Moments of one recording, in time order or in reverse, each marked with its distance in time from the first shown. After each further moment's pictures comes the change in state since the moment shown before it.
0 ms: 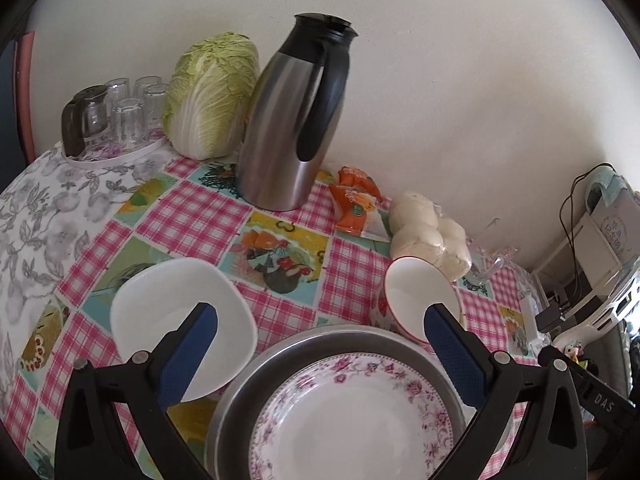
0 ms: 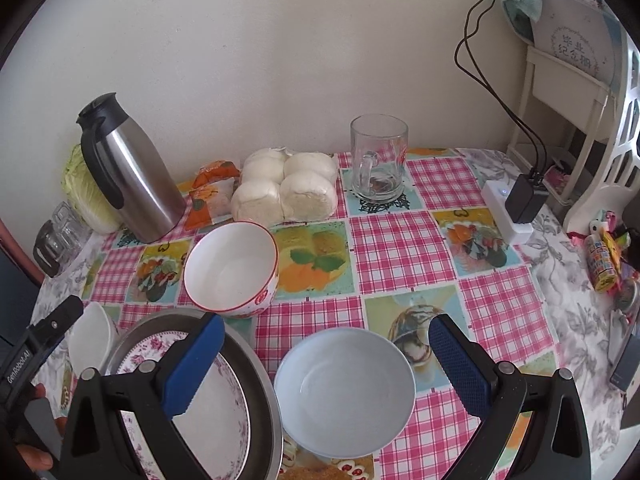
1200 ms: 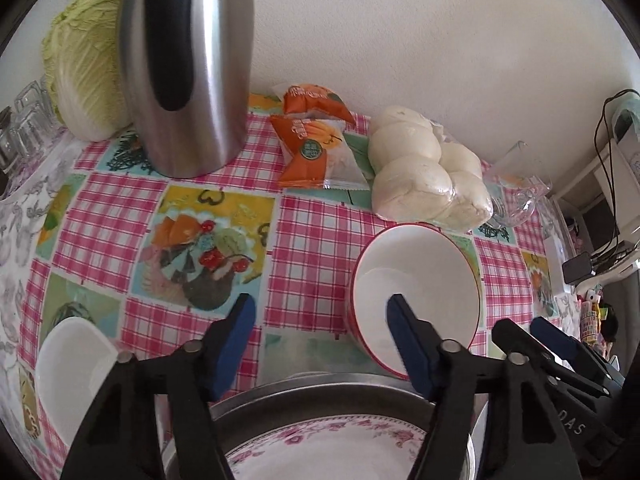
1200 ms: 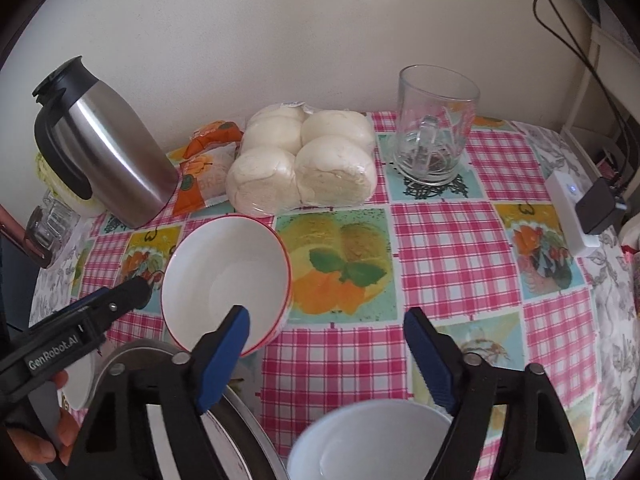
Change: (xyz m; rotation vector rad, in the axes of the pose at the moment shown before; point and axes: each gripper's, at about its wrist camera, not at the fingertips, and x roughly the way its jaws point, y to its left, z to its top) left arm 0.122 -0.056 0.036 0.163 0.344 0.030; right arm 0.101 0.016 0.033 -0.028 0.182 0.074
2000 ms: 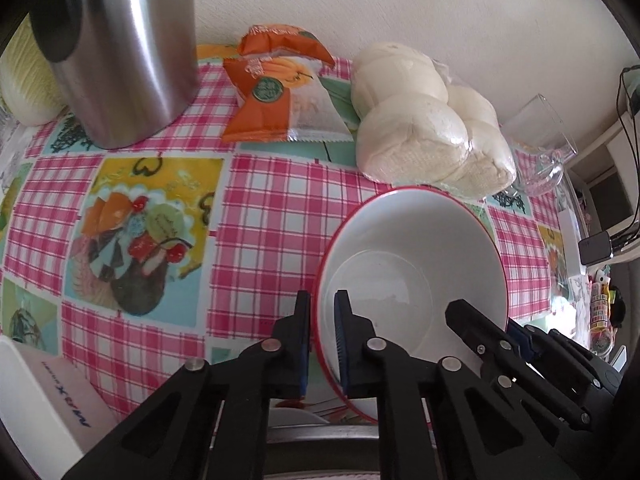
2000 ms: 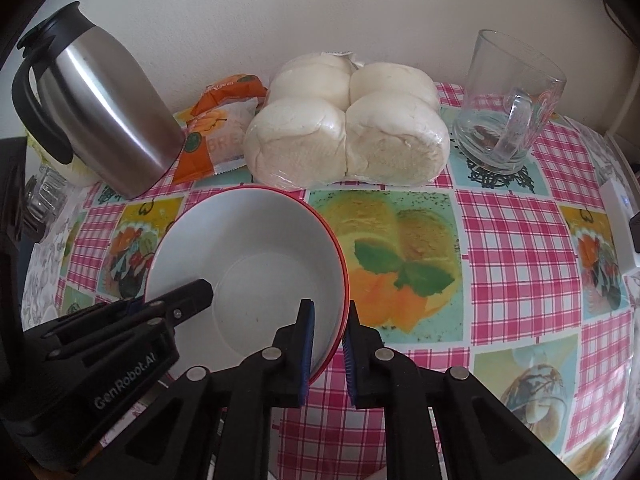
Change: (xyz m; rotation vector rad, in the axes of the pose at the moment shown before) left arm 0.071 -0.024 0.012 0.026 0.132 -0.022; right arm 0.063 0.029 0.006 -0.071 0.091 0.031
